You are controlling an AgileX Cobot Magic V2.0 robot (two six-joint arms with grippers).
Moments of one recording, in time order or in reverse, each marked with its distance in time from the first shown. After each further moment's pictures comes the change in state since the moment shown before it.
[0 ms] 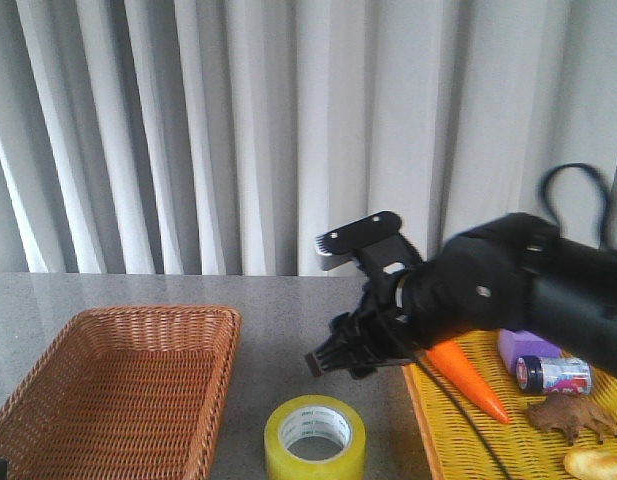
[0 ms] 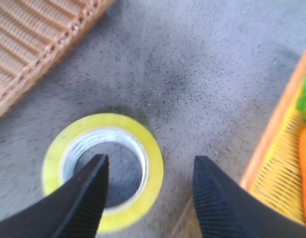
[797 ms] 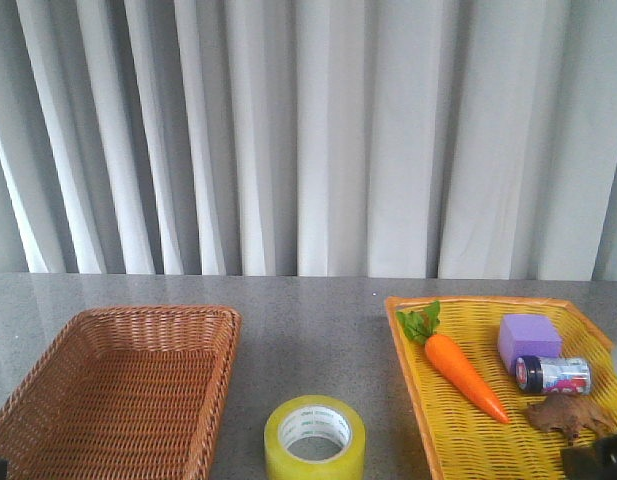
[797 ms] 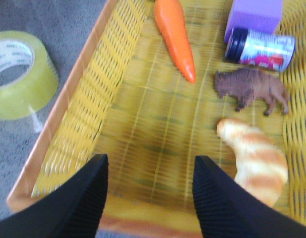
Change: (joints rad) left arm 0.000 0.000 0.000 0.000 0.000 0.000; right arm -0.306 -0.728 0.759 0.042 -0.147 0.065
